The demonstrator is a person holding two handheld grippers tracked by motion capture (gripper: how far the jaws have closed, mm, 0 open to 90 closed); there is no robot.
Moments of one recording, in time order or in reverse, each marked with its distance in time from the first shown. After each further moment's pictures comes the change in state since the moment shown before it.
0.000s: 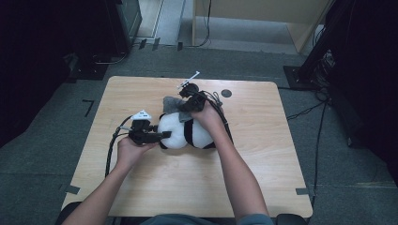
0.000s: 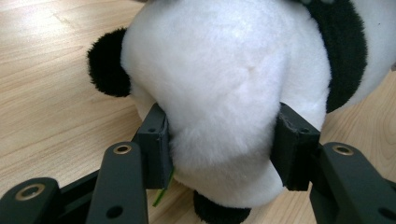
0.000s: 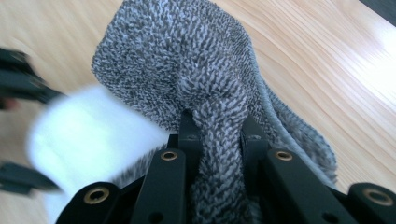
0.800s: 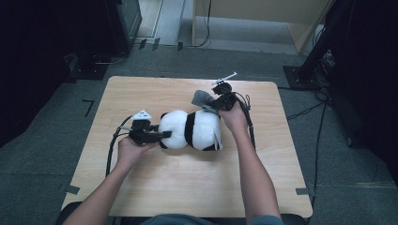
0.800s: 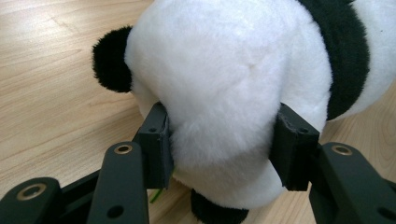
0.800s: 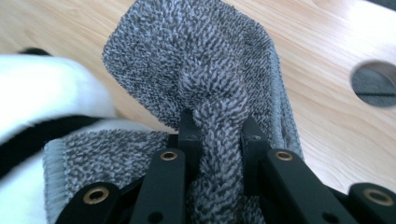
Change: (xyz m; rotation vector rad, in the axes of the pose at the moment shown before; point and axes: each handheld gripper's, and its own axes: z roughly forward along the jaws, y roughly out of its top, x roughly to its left) left arm 0.000 0.000 0.000 -0.002 -0.003 0.004; right arm -0.077 -0.062 -0.025 -0.056 -0.060 0.259
